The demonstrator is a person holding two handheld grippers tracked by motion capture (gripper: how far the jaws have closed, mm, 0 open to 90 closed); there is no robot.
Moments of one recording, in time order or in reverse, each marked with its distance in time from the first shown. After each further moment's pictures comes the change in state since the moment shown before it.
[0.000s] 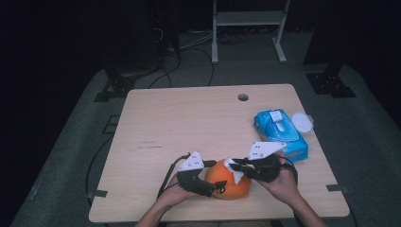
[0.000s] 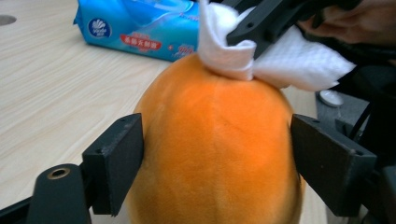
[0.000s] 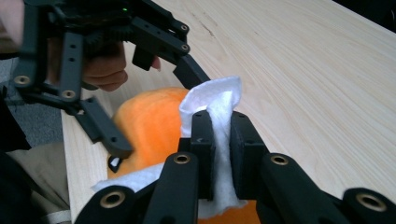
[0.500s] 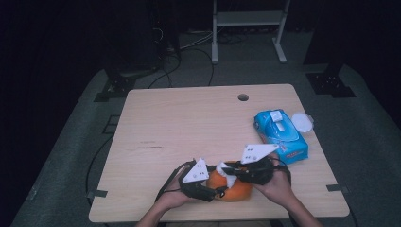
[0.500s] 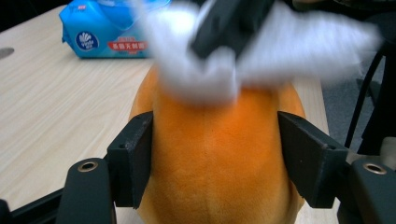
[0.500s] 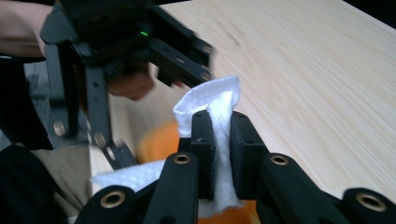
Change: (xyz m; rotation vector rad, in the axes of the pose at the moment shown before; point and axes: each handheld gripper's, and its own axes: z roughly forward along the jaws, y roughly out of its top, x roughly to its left) left arm -0.011 0.000 -0.001 0.051 0.008 0.163; right arm 0.010 0.008 0.005 -0.013 0.059 -0.019
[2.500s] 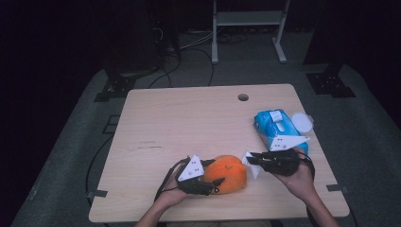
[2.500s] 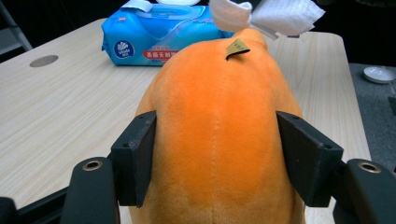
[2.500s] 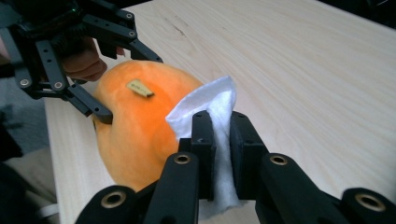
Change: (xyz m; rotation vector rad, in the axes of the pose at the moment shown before) left arm 0.008 -0.007 -0.002 -0.070 0.099 -0.002; right arm -0.043 -0.035 -0.041 -0.038 -0.070 0.148
